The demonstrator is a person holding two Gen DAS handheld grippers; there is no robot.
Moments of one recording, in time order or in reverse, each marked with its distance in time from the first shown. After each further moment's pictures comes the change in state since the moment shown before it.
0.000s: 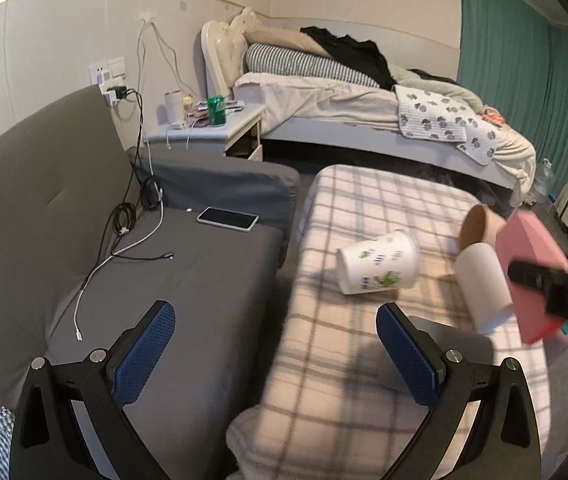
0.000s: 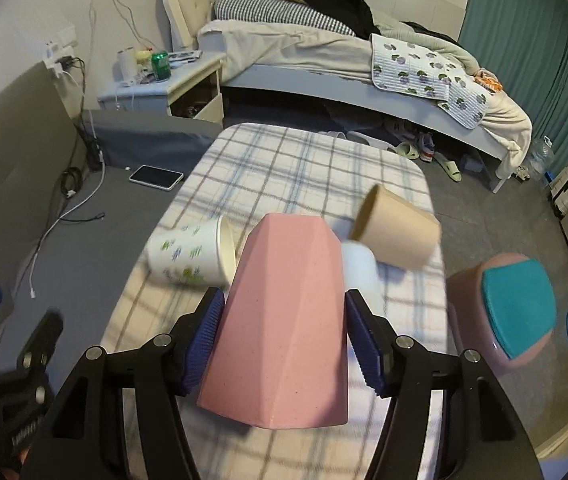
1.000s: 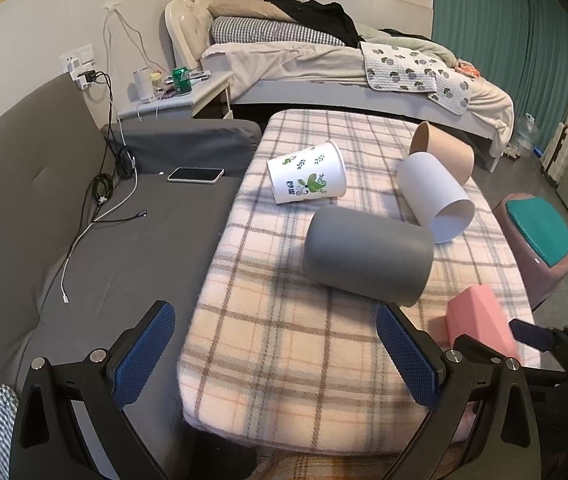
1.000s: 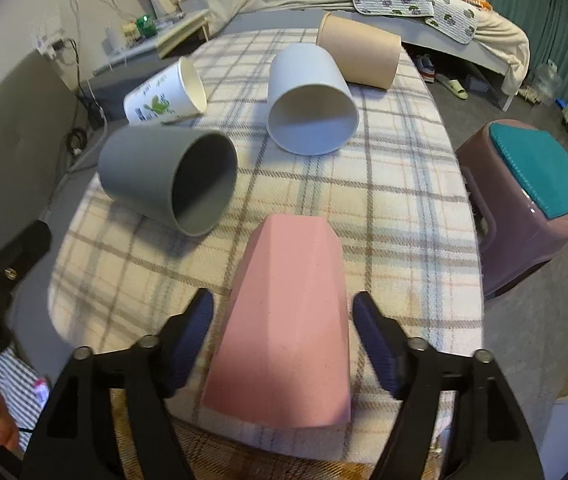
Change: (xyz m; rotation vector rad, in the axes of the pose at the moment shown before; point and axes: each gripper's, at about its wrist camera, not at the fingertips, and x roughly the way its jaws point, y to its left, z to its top) left arm -0.024 -0.062 -0.066 0.087 0.121 -0.031; right arm 0.020 -0.049 -0.157 0.146 0.141 0.121
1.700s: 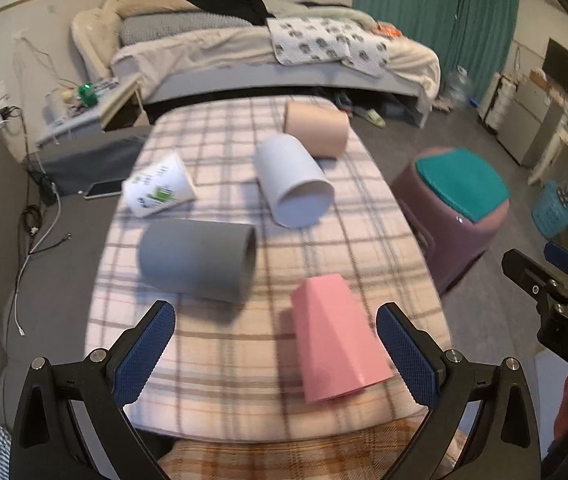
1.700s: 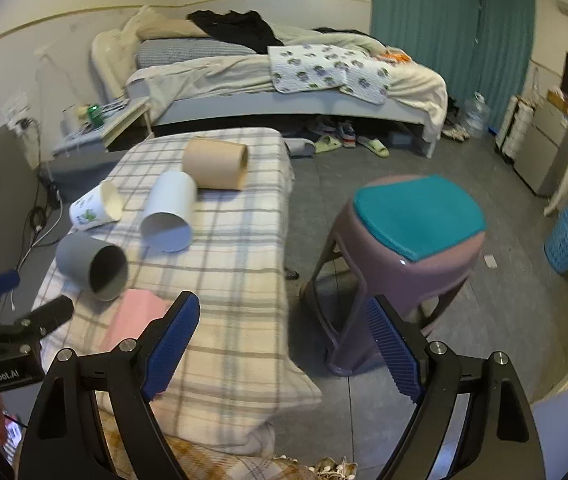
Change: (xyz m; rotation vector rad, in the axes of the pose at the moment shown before) left arm -0.017 -0.117 0.017 0.191 0.099 -0.196; right arm -0.117 -0.114 -0.007 0.099 -0.272 -0.186
